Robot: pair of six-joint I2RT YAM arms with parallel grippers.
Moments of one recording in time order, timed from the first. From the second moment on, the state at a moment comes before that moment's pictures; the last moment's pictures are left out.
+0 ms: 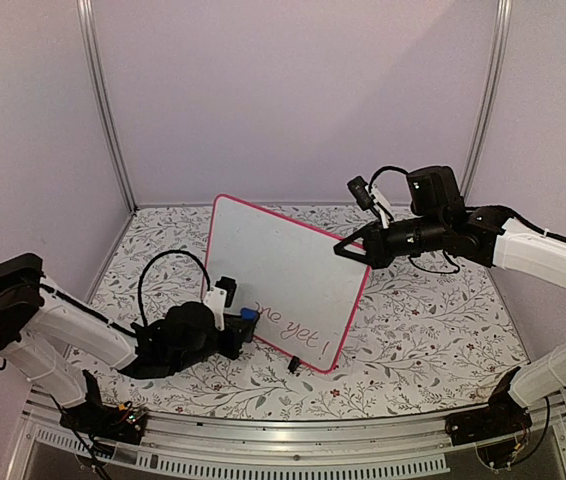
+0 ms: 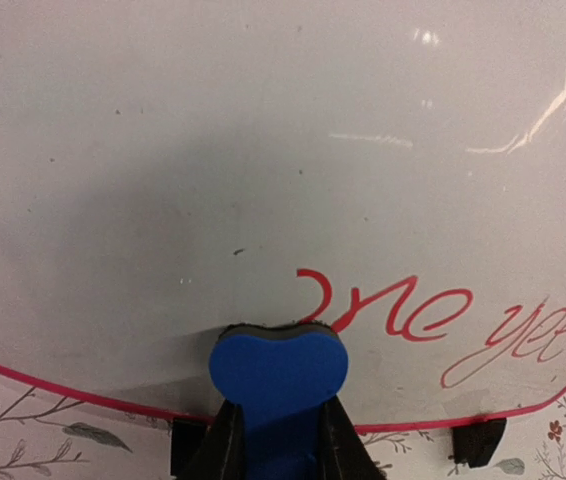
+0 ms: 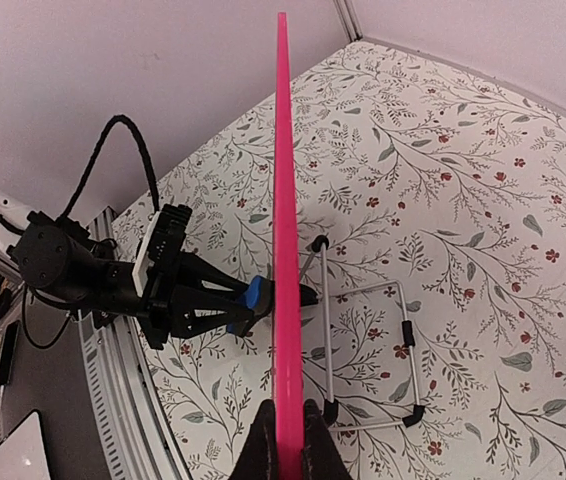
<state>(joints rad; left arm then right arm) -1.09 1.52 0.39 0.62 -0.42 -0.48 0.72 1.36 1.12 -0.30 -0.47 0.17</state>
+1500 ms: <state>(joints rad) -1.10 1.60 0.39 0.71 -0.44 -0.50 0.72 1.36 1.12 -0.30 -0.46 0.19</state>
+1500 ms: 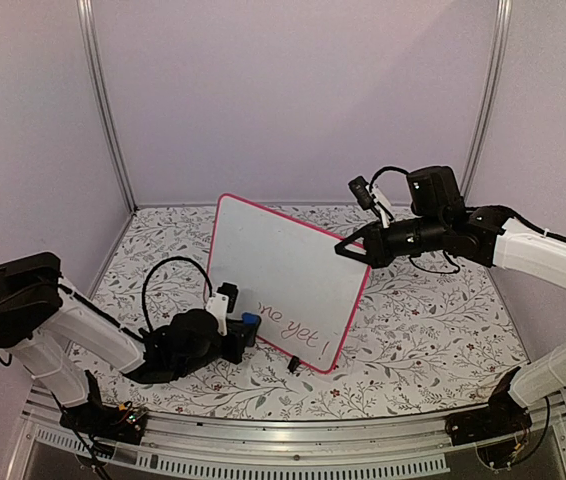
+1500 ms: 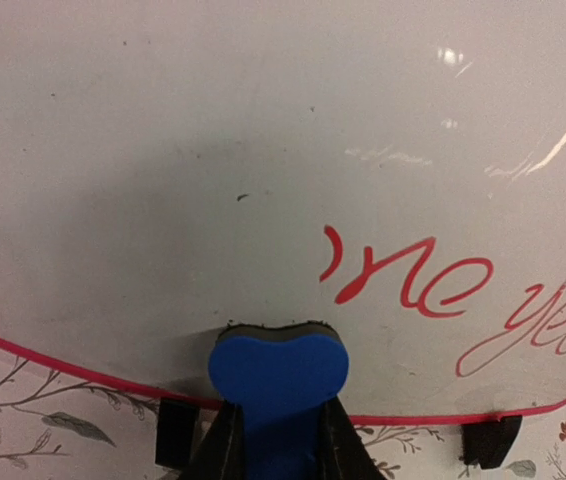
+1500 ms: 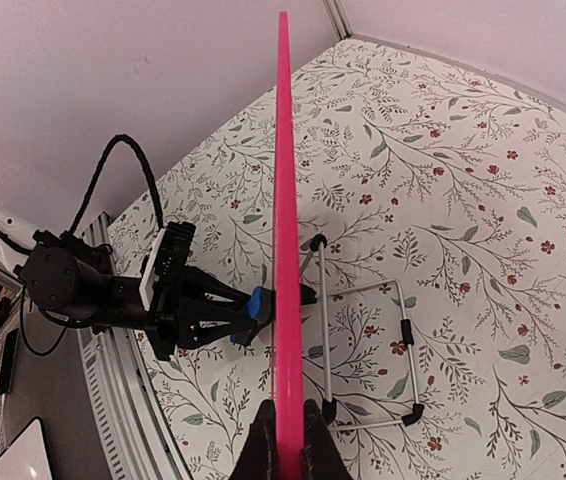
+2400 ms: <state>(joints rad) -1.04 1.48 0.52 0.58 -0.44 -0.38 0.72 1.36 1.12 -0.30 -0.46 0.18</state>
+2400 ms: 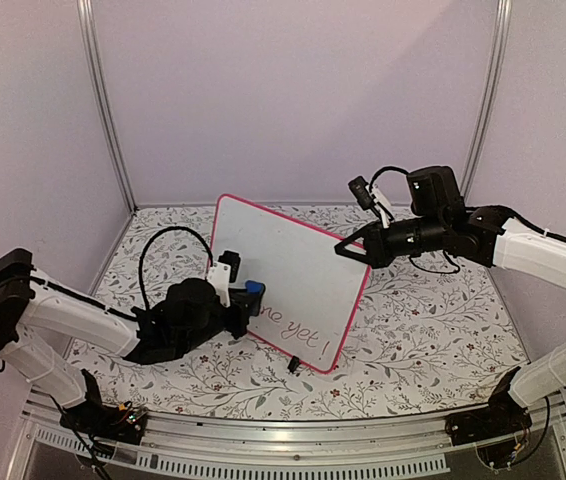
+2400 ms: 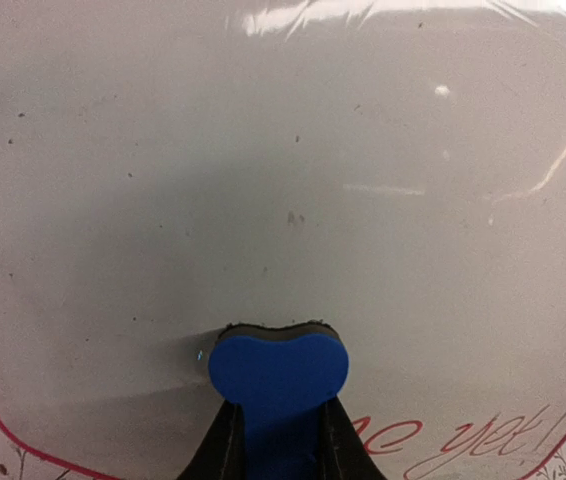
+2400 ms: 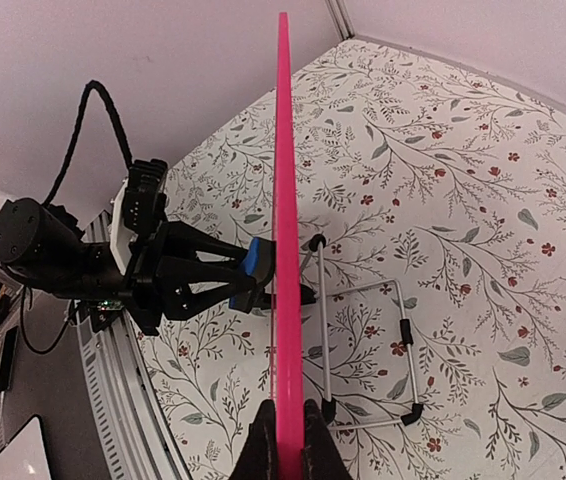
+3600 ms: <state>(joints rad) -1.14 1.61 0.40 0.68 -0.46 -0.52 0.71 1.36 1.12 -0.30 -0.46 0.19</state>
